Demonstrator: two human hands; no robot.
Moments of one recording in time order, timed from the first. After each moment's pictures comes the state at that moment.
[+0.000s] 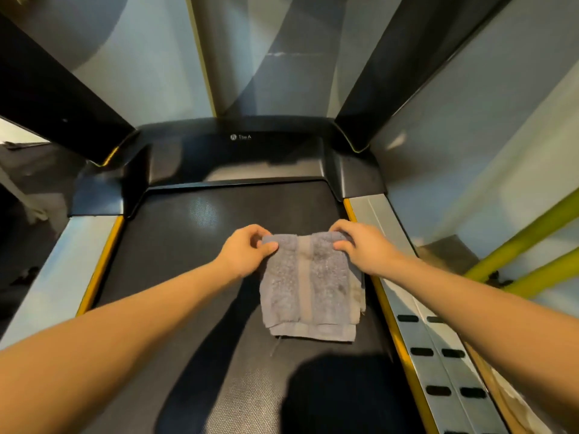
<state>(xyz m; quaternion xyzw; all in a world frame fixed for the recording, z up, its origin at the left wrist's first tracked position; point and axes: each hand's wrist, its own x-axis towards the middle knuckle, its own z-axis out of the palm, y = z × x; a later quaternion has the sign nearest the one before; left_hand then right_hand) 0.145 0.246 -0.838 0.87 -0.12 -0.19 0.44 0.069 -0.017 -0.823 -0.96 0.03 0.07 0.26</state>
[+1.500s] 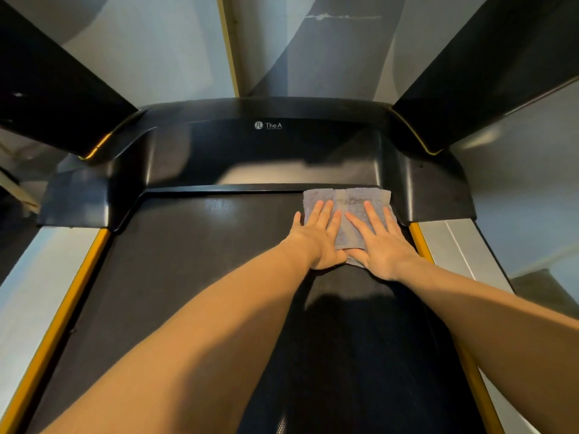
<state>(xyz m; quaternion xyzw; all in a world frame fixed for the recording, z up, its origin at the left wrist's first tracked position) 0.319 0.131 -0.941 0.91 -0.33 -0.24 -0.08 0.255 -0.036 -0.958 -0.99 0.03 0.17 0.03</state>
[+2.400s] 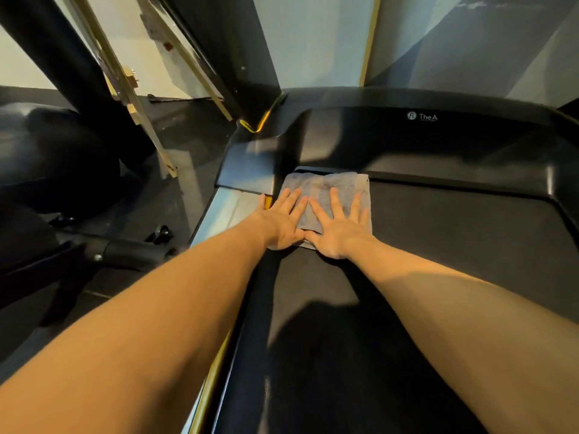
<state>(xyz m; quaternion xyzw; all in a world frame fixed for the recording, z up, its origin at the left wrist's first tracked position) 0.352 0.496 -0.934 0.95 -0.21 -0.24 -0.09 0.331 0.333 -0.958 -0.97 -0.06 0.21 0.03</state>
